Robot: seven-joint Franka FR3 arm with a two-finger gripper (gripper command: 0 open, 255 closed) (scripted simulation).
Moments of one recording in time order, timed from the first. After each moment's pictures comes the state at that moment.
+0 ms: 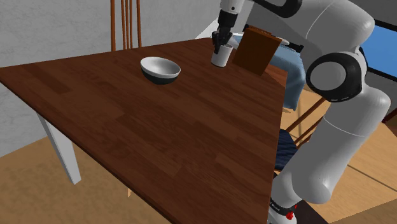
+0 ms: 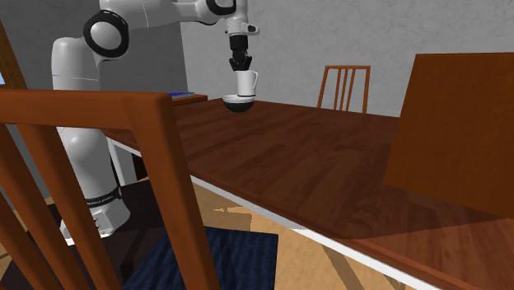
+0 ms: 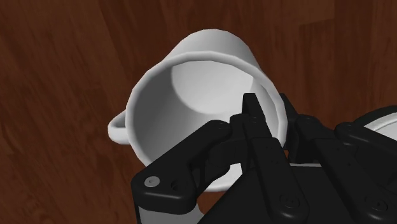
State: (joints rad) arm 0.26 0.18 -0.27 -1.24 -0.02 1.42 -0.18
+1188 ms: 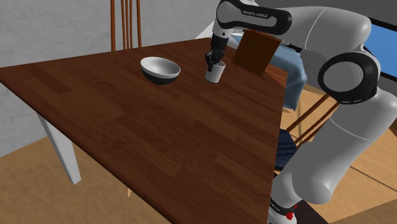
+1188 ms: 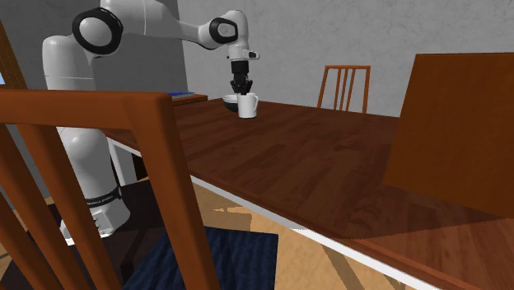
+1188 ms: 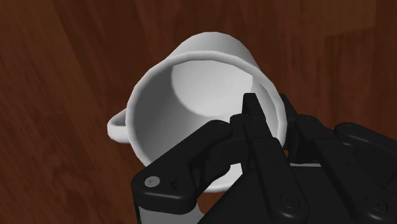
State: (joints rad) arm 0.27 0.11 -0.27 -1.59 -0.04 1.69 -0.15
